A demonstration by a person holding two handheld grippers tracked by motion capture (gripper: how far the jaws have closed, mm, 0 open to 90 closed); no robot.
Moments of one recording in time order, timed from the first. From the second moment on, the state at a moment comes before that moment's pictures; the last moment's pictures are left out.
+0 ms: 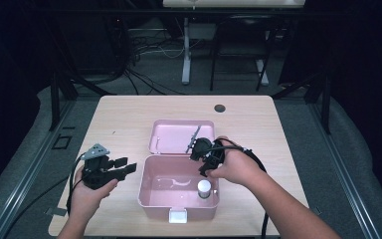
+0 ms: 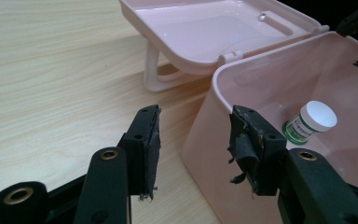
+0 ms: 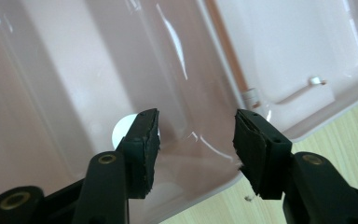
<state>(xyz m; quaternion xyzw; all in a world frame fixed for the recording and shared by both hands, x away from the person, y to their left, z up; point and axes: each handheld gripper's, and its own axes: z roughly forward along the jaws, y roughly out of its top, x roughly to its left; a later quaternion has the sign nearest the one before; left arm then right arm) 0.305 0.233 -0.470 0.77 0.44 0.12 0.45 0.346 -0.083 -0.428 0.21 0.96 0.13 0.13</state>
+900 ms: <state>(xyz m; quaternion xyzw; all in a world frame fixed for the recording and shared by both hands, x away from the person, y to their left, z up) 0.297 0.217 -0.460 0.79 0.39 0.13 0.45 0.380 -0.120 -0.411 0.39 0.88 0.23 0.16</state>
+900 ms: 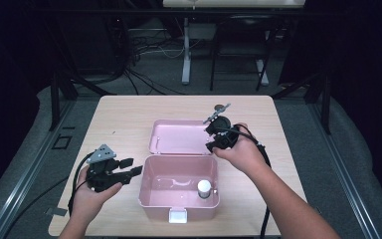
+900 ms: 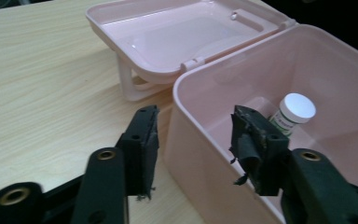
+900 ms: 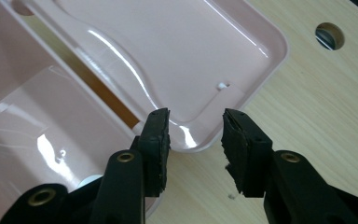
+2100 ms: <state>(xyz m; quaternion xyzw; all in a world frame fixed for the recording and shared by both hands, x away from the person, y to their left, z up) 0.296 0.205 -0.468 0.82 0.38 0.08 0.42 0.426 -0.133 -0.436 0.53 0.80 0.25 0.12</state>
